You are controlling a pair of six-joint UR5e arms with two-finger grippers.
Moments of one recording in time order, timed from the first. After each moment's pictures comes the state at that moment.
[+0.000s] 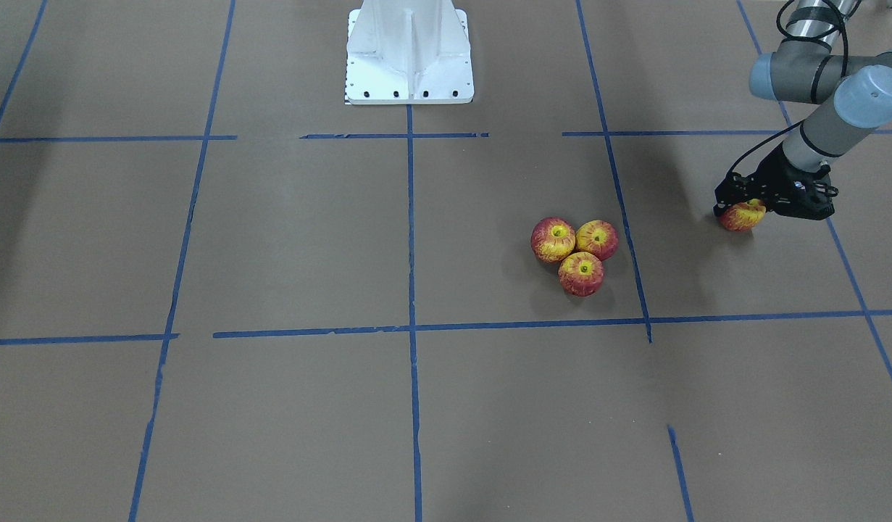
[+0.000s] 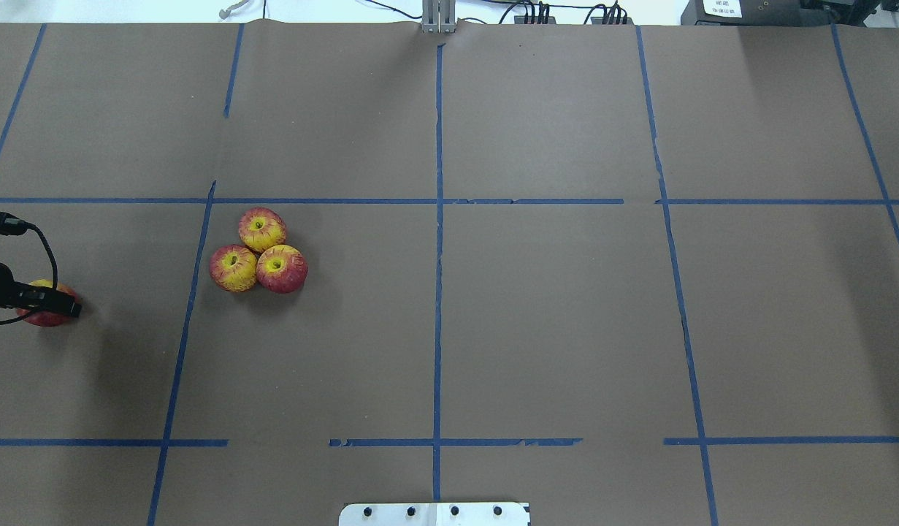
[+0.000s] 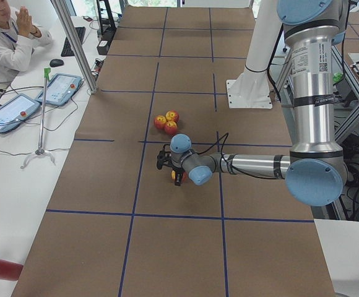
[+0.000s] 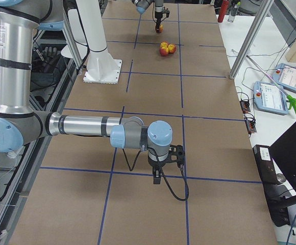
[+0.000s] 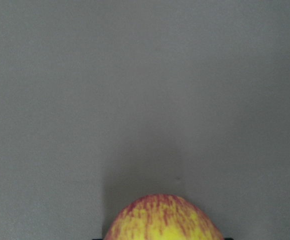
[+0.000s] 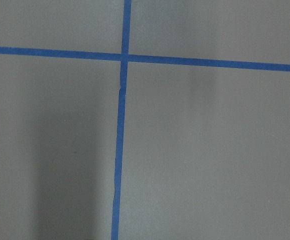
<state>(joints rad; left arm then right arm) -0.89 -1.44 -1.60 -2.37 -2.18 -0.80 1.59 -1.71 1.71 -1.58 2.29 -0.06</state>
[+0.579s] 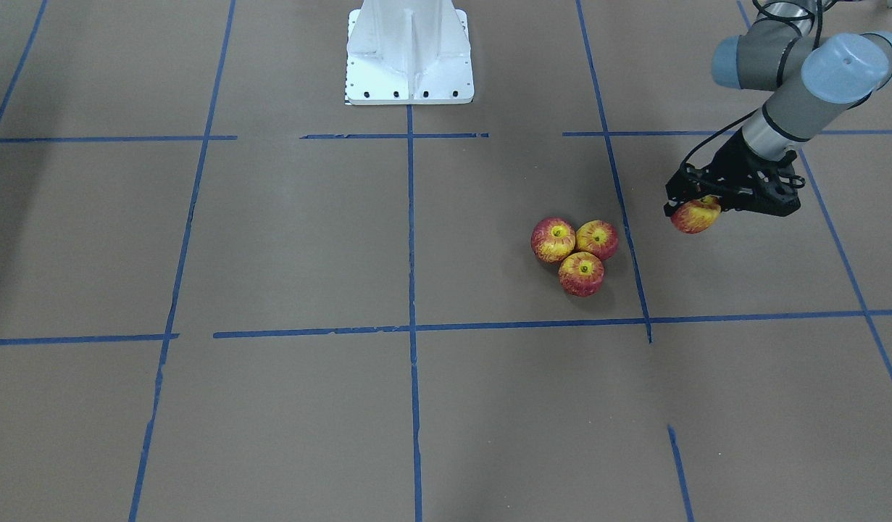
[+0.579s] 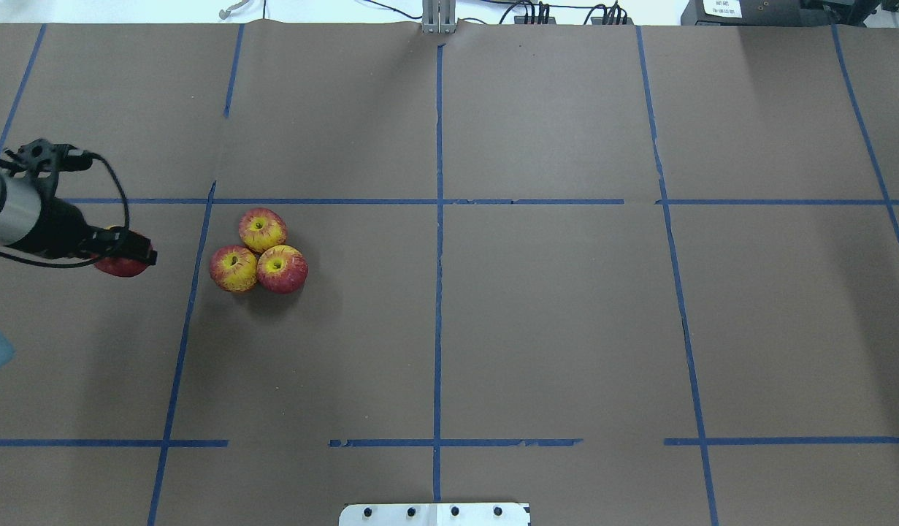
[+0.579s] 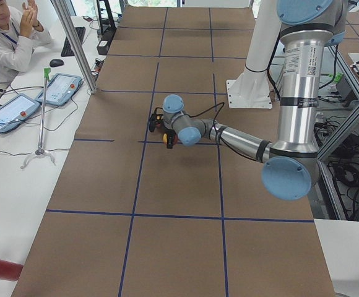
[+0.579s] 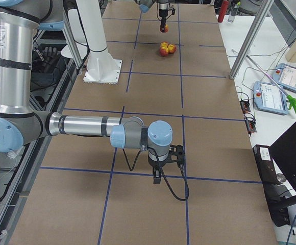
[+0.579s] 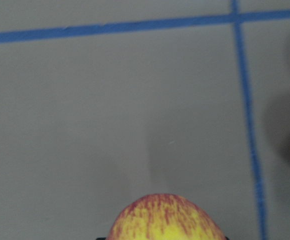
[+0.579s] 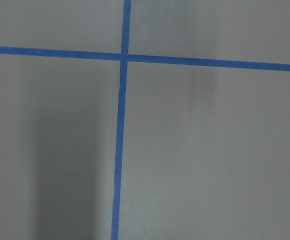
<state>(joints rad) -0.88 -1.67 -1.82 -2.05 -2.19 -0.98 1.59 -1.71 1.71 -1.58 2.29 -0.06</state>
